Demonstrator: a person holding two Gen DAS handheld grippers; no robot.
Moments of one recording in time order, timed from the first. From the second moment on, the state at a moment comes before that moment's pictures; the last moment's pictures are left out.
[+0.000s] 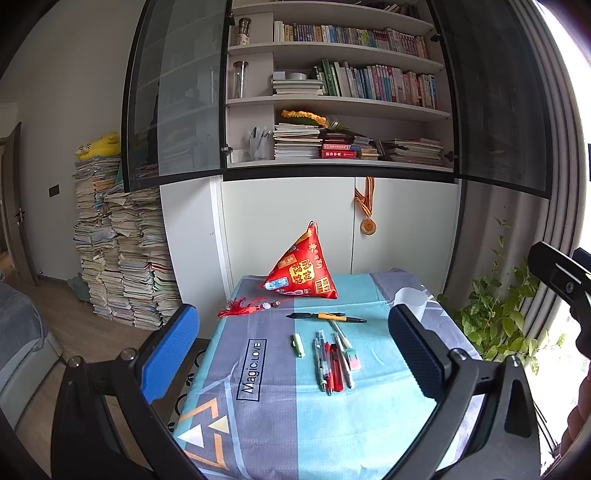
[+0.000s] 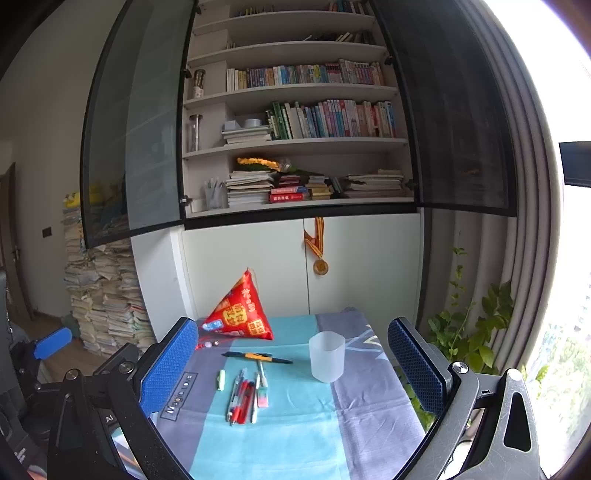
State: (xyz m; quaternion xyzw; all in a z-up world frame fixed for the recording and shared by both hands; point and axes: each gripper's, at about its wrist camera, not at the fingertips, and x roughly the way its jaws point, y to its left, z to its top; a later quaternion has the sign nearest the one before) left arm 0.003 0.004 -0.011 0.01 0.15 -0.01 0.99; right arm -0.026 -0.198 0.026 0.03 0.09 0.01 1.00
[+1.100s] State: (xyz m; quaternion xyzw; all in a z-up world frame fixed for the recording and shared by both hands) left arm 0.030 0.000 -0.021 0.03 0.17 0.00 0.99; right arm -0.003 -0.195 0.023 0.03 0.12 0.01 0.99
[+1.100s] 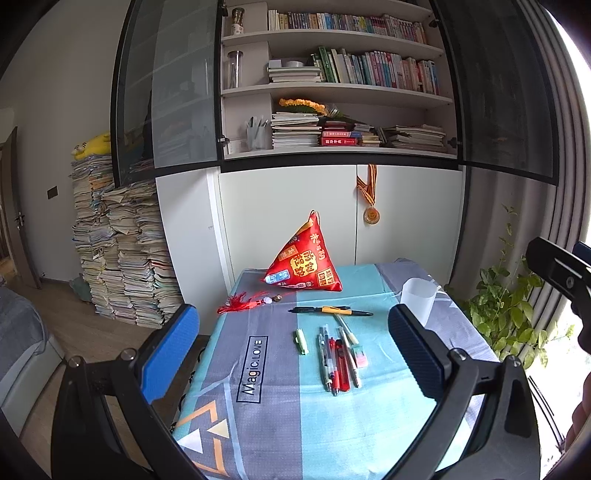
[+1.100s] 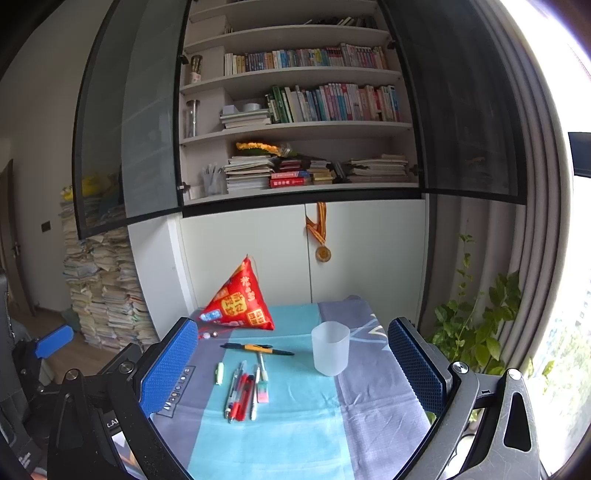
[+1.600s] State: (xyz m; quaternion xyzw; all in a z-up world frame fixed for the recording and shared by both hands) left arm 0.055 -0.001 -0.046 0.04 0.20 0.00 0.98; right arm 0.026 -0.198 0.004 0.03 0.15 0.02 0.99
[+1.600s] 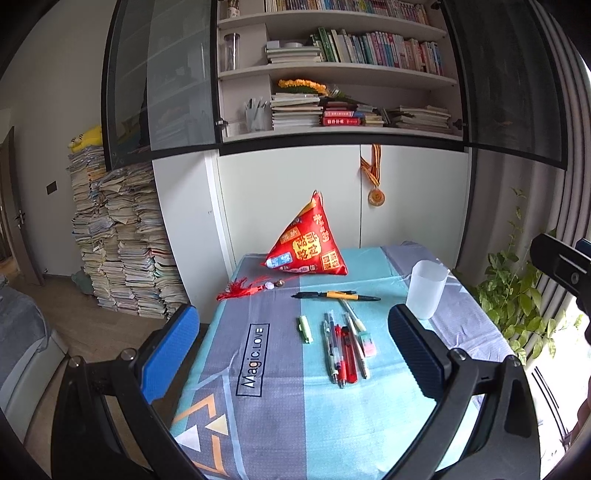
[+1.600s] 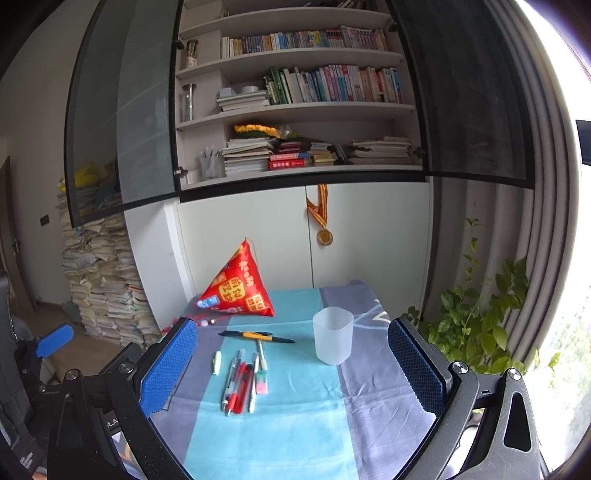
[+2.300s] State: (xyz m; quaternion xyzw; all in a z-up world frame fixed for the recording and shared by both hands) left arm 0.153 -0.009 -0.142 0.03 0.36 -0.04 0.93; right arm 0.140 -0.190 -0.091 0.04 0.33 0.10 0.94
